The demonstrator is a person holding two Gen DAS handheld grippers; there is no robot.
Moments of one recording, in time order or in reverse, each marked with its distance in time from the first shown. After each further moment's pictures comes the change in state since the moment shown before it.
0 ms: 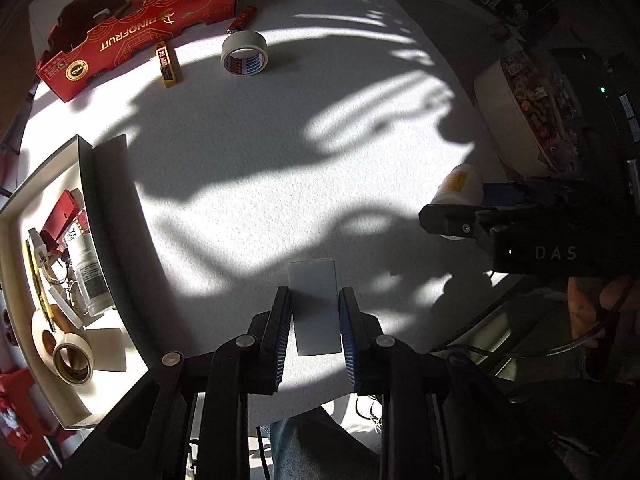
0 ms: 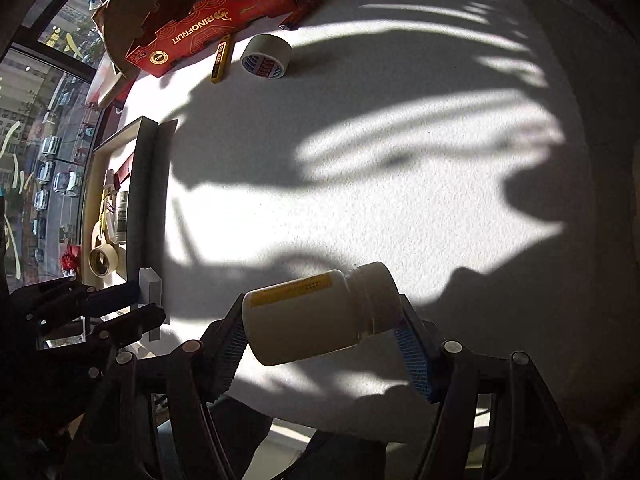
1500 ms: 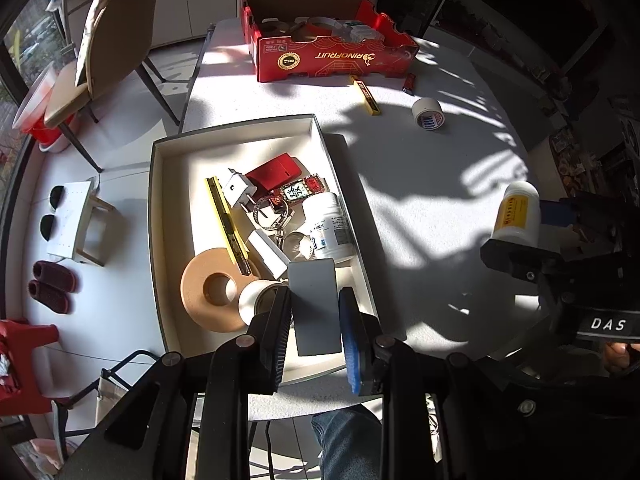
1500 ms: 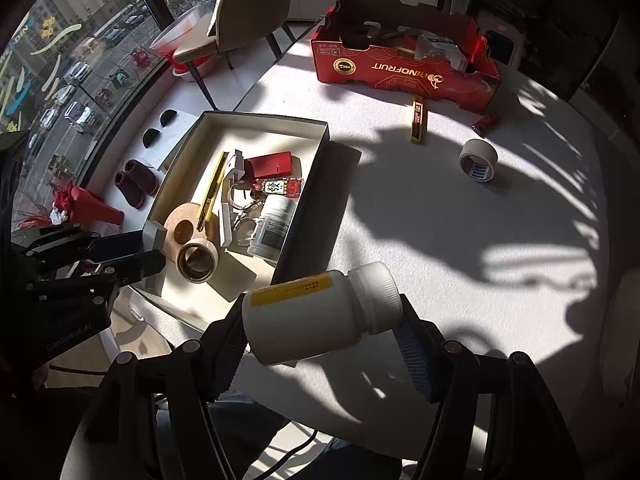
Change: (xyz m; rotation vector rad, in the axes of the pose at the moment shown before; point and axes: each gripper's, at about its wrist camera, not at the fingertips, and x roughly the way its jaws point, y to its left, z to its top) left arm -0.092 0.172 -0.102 -0.204 -0.224 0.127; right arm -0.007 0.232 -0.012 -0.383 -0.158 -0.104
